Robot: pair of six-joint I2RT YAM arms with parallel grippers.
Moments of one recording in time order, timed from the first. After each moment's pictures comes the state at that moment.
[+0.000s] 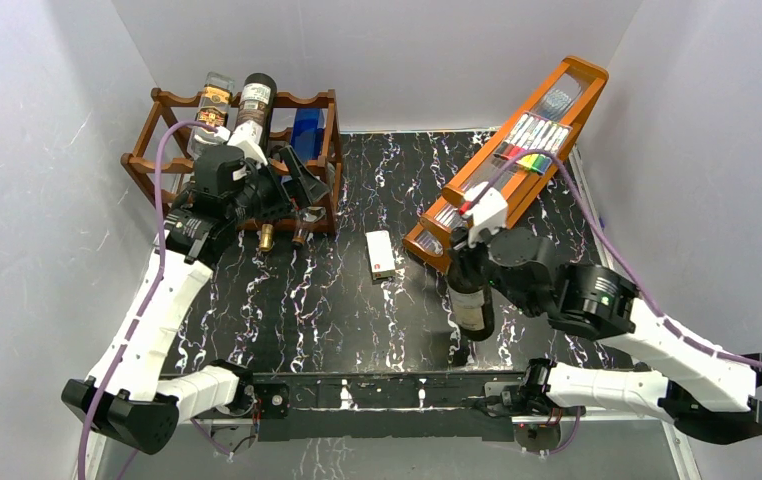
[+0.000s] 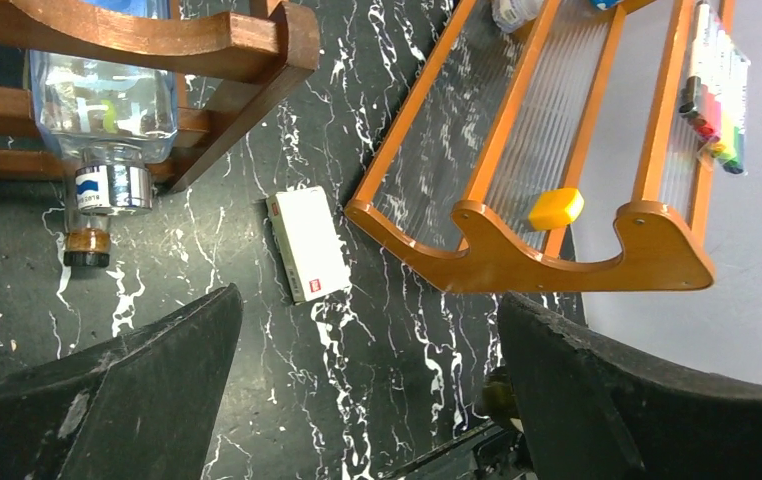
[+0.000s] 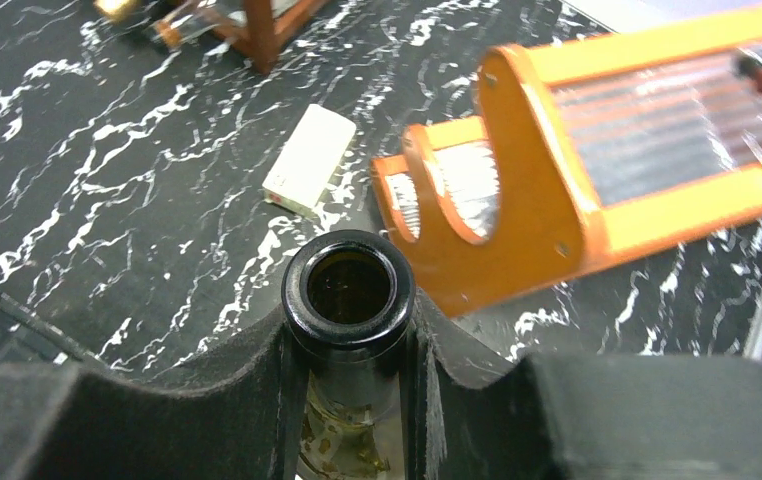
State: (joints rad) left arm -0.34 1.12 1.32 -0.65 0.18 -0.60; right arm 1.17 0.90 1.25 -0.81 0.54 0.12
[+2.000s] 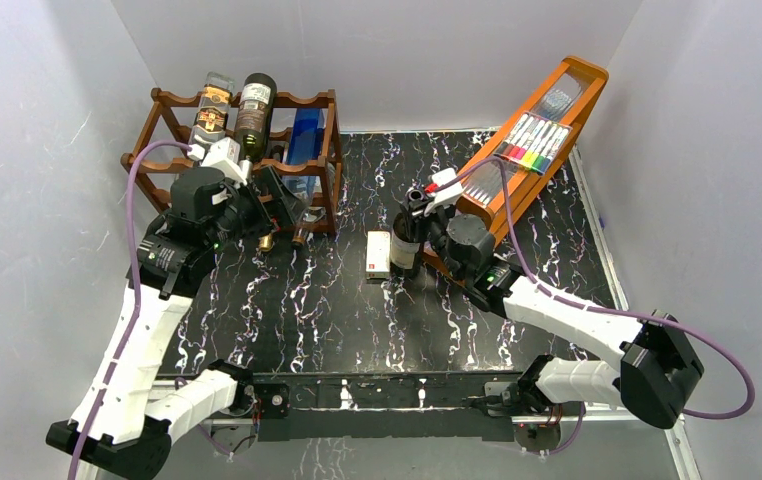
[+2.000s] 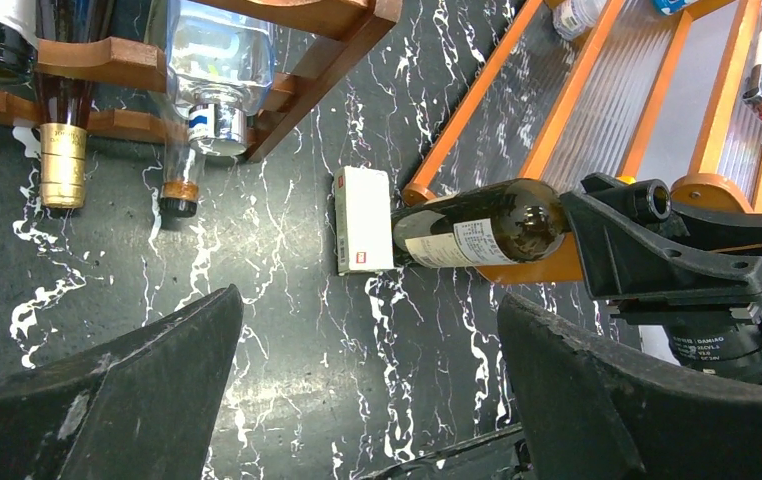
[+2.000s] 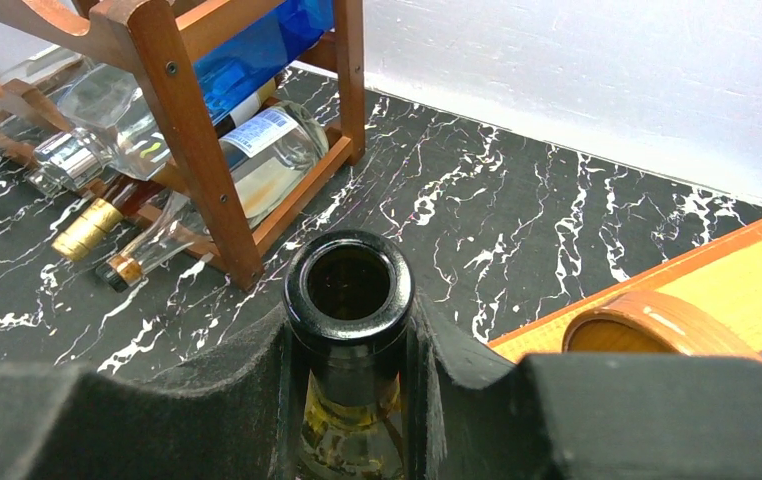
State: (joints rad) left arm -0.34 0.98 1.31 -0.81 0.06 -0.56; right arm 0.86 1.19 0.76 0.41 0.38 0.02
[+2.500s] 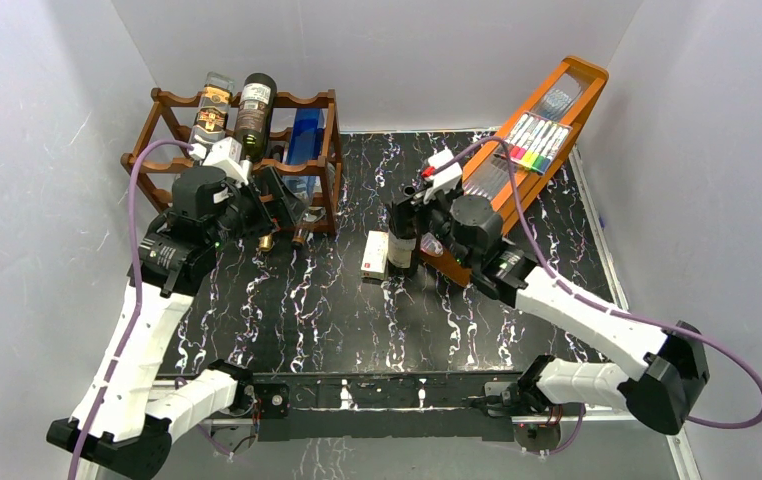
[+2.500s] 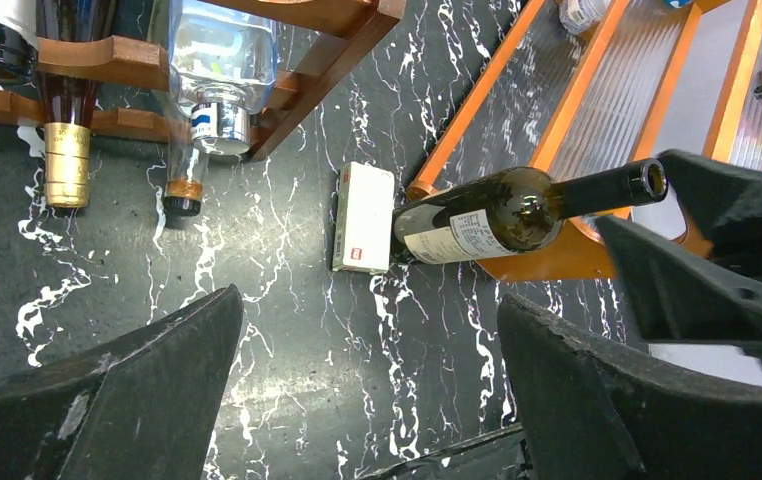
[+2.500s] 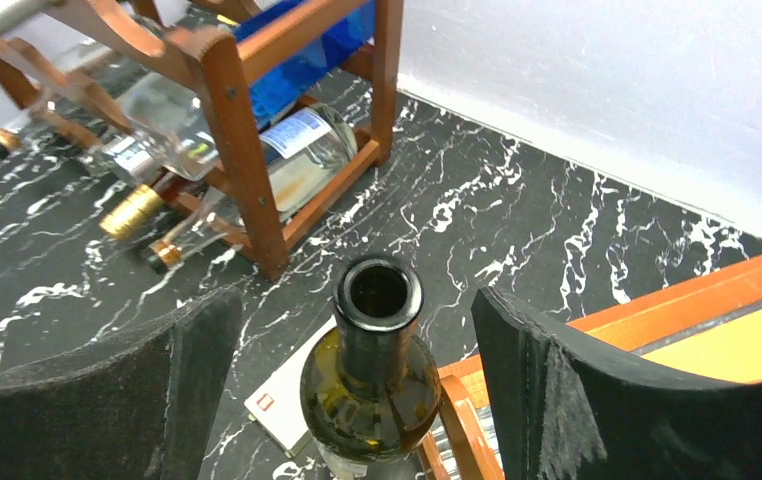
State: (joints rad) left arm -0.34 0.98 1.31 -0.82 0.06 -0.55; right arm 0.86 1.16 0.90 0.19 0.30 0.00
